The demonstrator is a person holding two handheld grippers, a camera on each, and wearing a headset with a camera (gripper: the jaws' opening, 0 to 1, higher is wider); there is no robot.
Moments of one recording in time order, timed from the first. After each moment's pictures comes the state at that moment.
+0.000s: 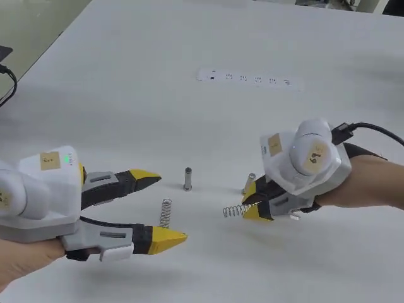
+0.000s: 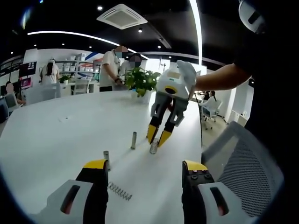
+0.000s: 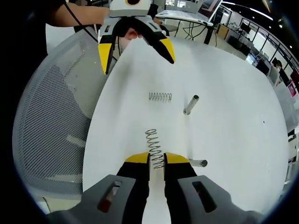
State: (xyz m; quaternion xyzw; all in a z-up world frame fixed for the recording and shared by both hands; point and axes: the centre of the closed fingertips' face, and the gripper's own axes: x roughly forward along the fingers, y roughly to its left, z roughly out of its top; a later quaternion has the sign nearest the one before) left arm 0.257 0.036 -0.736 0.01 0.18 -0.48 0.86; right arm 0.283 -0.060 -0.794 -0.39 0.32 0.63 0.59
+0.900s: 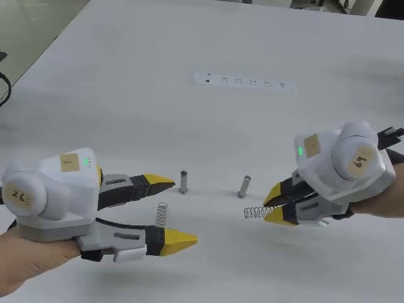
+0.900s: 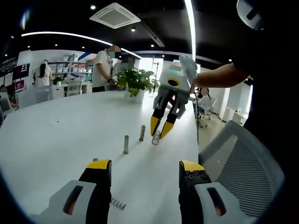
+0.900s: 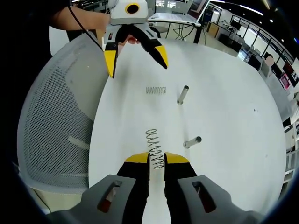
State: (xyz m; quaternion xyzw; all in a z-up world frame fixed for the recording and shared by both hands) left arm 0.257 0.013 -0.738 0.02 0.18 -0.51 0.84; right arm 0.279 -0.091 -0.777 -0.38 0.32 0.61 0.61
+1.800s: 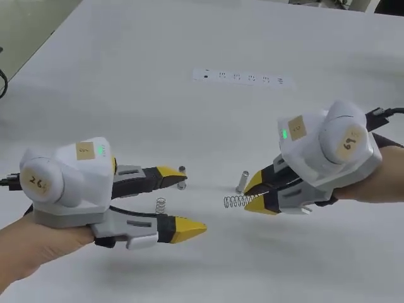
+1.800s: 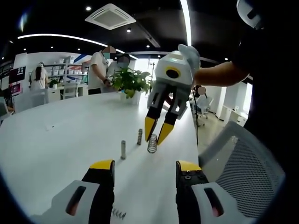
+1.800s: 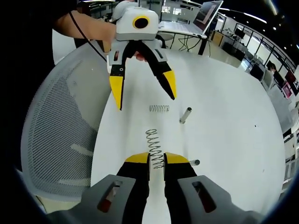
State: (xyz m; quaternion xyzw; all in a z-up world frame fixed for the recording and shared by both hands) left arm 0.265 -0.001 -0.736 0.03 0.17 -0.53 0.83; right arm 0.275 -0.054 -0.758 -0.37 0.29 0.64 0.61
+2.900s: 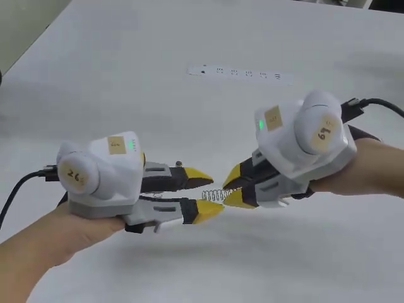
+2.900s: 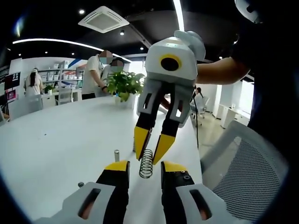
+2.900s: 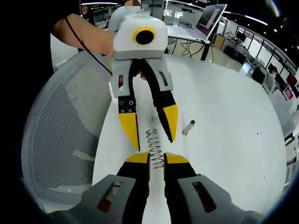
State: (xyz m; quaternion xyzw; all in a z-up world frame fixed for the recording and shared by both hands) left arm 0.272 -0.034 -0.739 0.04 0.14 -0.55 0.82; right arm 0.268 -0.030 -0.755 -0.36 0.28 0.65 0.61
